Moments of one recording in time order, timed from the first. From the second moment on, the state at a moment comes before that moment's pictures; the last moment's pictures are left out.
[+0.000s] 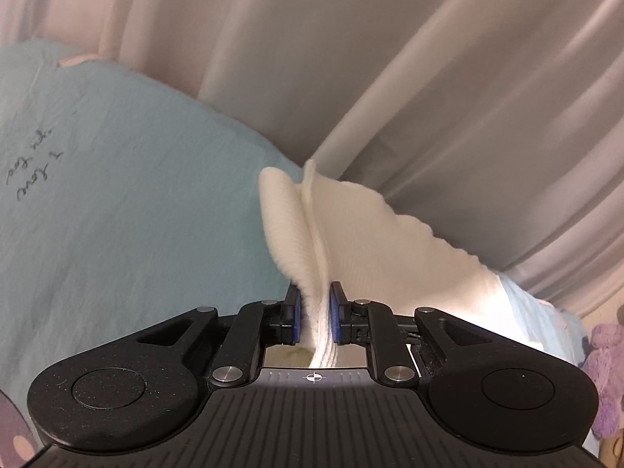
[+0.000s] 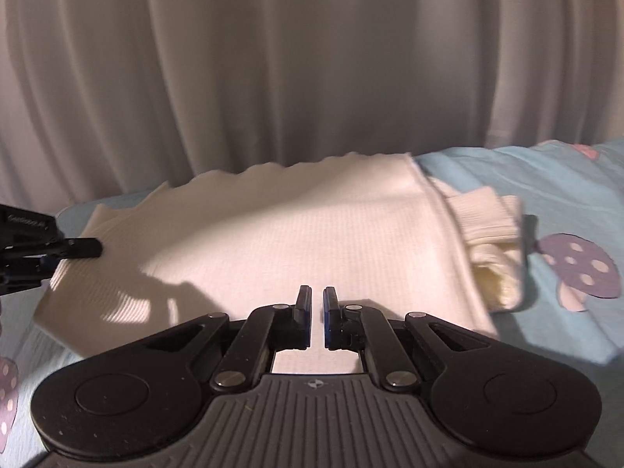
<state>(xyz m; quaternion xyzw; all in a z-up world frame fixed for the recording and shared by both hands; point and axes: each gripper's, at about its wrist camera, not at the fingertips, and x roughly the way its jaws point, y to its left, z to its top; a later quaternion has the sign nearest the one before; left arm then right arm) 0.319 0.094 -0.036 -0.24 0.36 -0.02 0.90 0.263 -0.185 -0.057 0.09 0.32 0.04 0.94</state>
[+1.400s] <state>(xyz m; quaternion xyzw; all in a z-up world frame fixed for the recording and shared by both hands) 0.272 0.070 -0.043 -0.24 0.37 0.00 0.90 0.285 -0.227 -0.041 0.26 0.35 0.13 0.89</state>
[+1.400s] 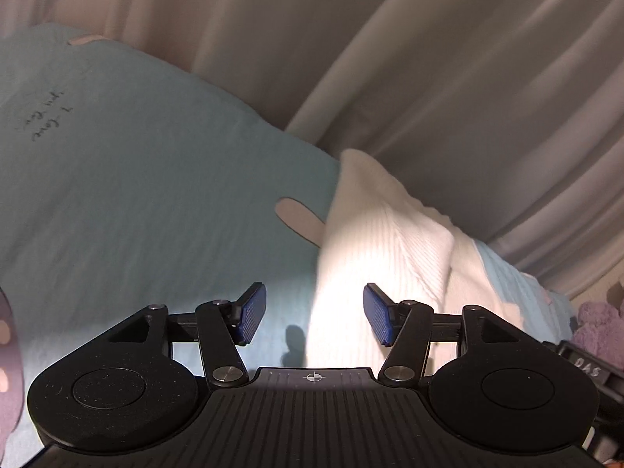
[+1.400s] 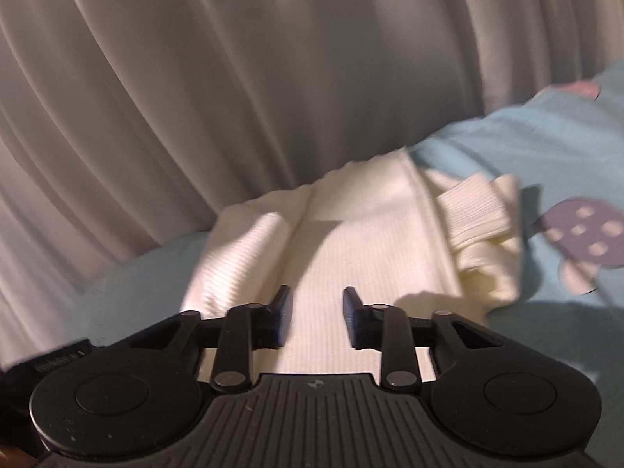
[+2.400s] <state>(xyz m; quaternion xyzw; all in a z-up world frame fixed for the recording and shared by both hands) 0.293 0.054 -0.053 -0.18 0.41 -0.01 0.89 0.326 -0.185 -0.013 0.08 0.34 0.12 0.93</state>
